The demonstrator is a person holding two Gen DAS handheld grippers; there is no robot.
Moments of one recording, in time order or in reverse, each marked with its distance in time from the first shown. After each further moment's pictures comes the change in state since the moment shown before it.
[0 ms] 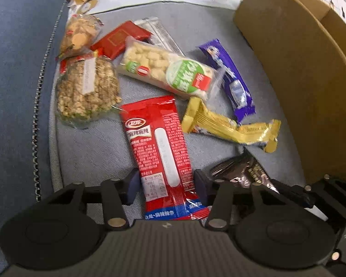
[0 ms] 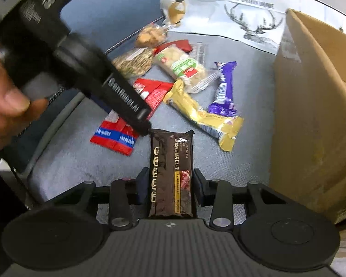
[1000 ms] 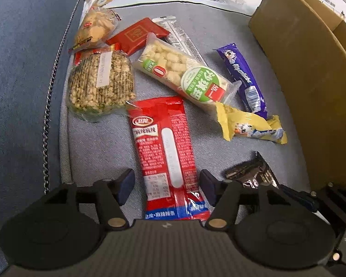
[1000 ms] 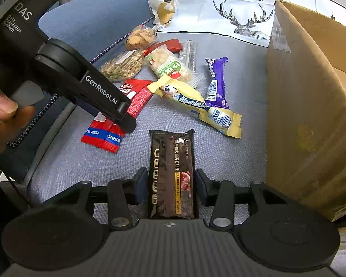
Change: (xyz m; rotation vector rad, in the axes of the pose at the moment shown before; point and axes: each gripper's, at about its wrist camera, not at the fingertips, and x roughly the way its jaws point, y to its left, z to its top) left arm 0.000 0.011 0.000 -0.050 0.007 0.022; right arm 0.004 -0.006 -0.001 0.040 0.021 -0.001
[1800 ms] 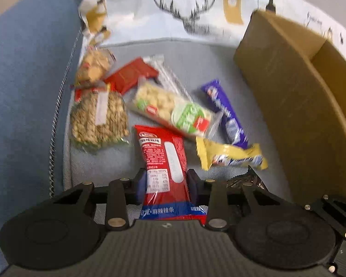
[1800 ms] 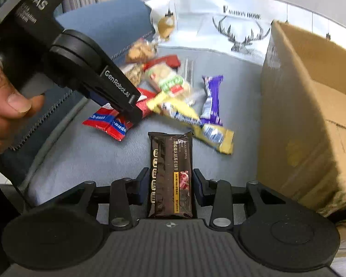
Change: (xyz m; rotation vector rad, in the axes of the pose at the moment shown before) left arm -0.031 -0.014 0.008 0.006 -0.178 -0.020; right arm -0.023 0.004 0.001 -0.045 -0.103 -0.040
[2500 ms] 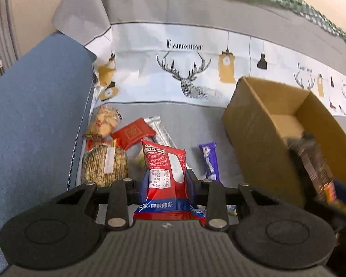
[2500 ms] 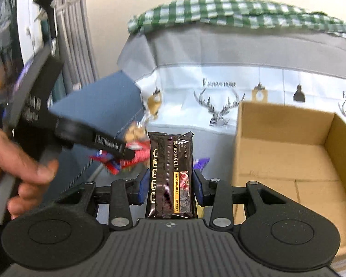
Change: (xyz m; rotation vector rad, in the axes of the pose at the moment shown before) left arm -0.066 -0.011 0.015 -0.073 -0.249 -0.002; right arm -0.106 -0.025 0.044 0.069 -0.300 -0.022
